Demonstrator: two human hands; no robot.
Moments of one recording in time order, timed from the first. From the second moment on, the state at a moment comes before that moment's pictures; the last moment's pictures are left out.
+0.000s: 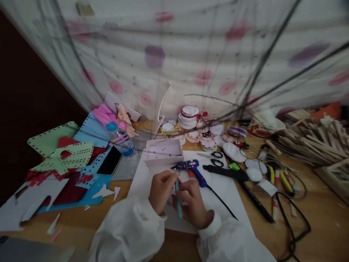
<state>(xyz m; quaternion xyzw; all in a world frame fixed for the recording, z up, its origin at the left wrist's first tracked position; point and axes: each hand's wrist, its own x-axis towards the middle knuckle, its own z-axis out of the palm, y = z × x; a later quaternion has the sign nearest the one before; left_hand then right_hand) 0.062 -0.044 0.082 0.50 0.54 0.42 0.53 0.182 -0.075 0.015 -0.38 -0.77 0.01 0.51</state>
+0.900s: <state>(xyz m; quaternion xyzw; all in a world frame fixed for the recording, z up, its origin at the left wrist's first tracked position) -0.017 0.000 0.043 0.50 0.40 0.05 0.76 0.170 -0.047 0.007 -0.44 -0.19 0.52 0.71</state>
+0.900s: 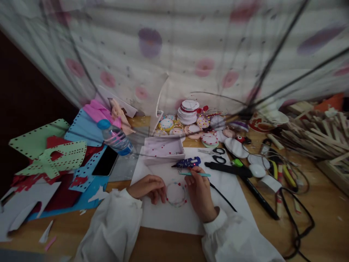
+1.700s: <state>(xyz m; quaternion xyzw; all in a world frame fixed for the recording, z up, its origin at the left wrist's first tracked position) -0.019 0.000 0.021 0.50 0.33 0.09 0.79 0.160 -0.064 0.007 -0.51 -0.45 0.37 0.63</state>
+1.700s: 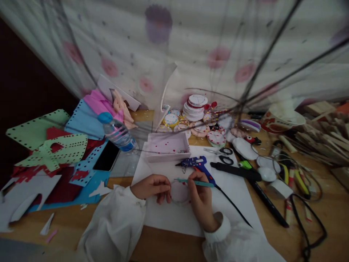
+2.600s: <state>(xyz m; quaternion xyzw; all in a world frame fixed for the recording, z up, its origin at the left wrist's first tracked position) -0.023 0.005 0.012 0.47 0.30 0.09 0.82 0.158 -0.067 0.002 -0.51 -0.54 0.31 0.59</state>
